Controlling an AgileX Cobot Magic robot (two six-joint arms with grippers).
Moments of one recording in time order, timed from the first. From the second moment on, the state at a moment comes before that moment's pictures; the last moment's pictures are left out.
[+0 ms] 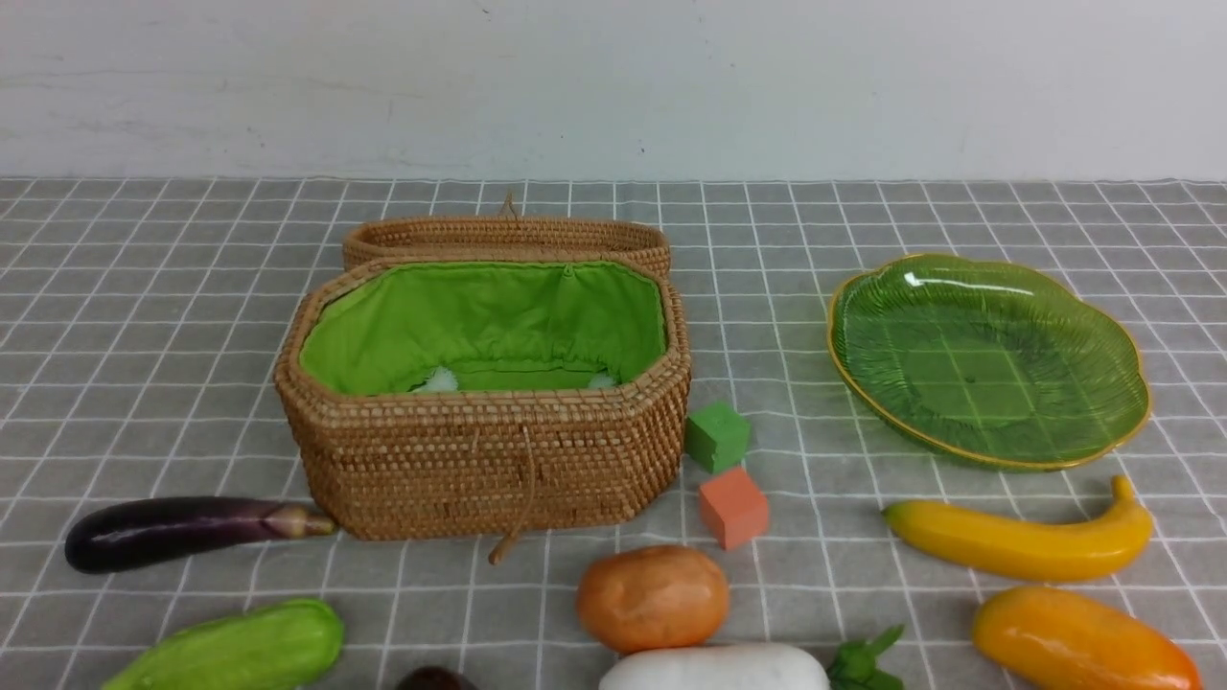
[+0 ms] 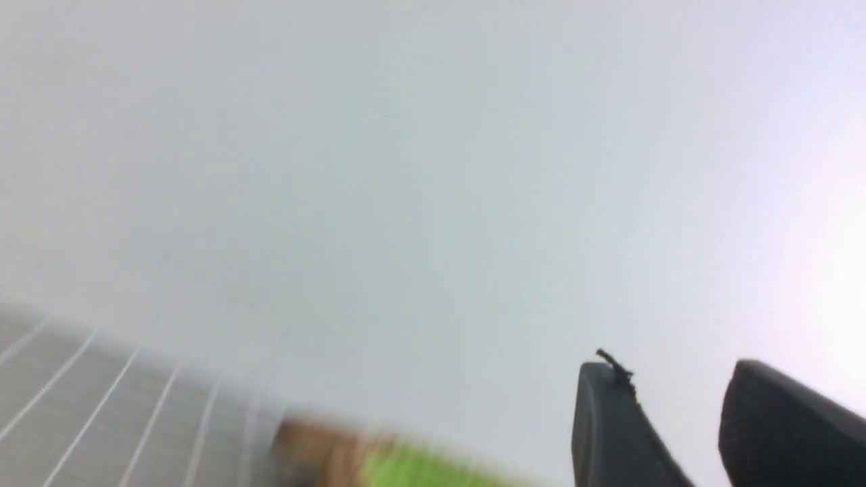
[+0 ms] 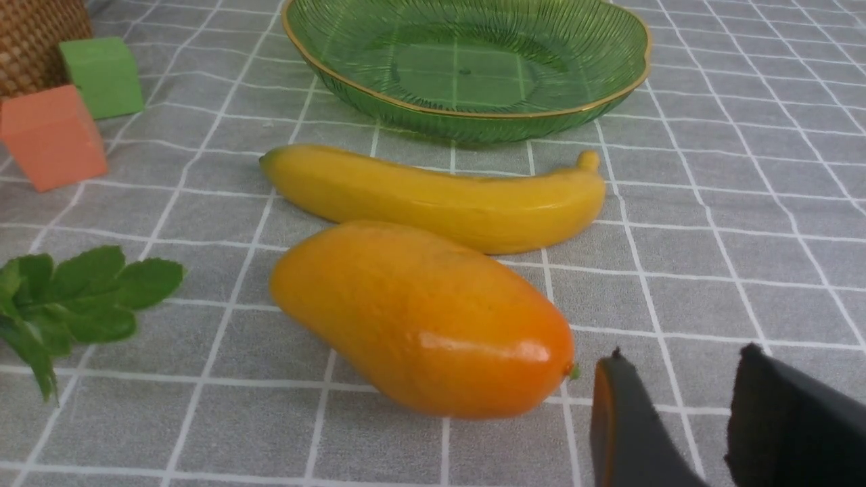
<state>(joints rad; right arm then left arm) -0.01 -0.01 0.02 0.02 0.39 -0.10 -0.14 -0.01 0.01 -0.07 -0.38 -0.43</state>
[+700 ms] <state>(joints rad) -0.01 -0.01 0.02 0.02 0.39 -0.10 -0.14 0.78 -0.68 0.04 0.70 -0.37</state>
